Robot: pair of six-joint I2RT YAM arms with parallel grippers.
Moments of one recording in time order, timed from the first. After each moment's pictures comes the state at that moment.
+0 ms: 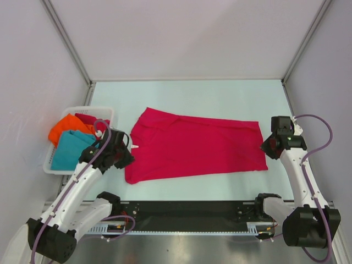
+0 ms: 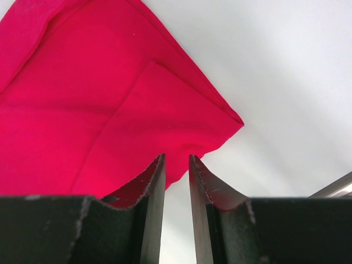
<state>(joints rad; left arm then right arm) -0.34 0.87 0.78 -0.95 -0.10 -0.86 -0.06 1.03 0.87 -0.88 0.25 0.71</state>
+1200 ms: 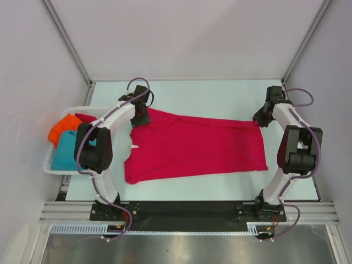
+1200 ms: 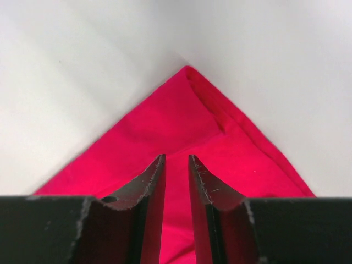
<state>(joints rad) -0.30 1.85 1.42 -0.75 -0.27 -0.56 -0.12 1.79 1.32 -0.58 0.07 0.71</state>
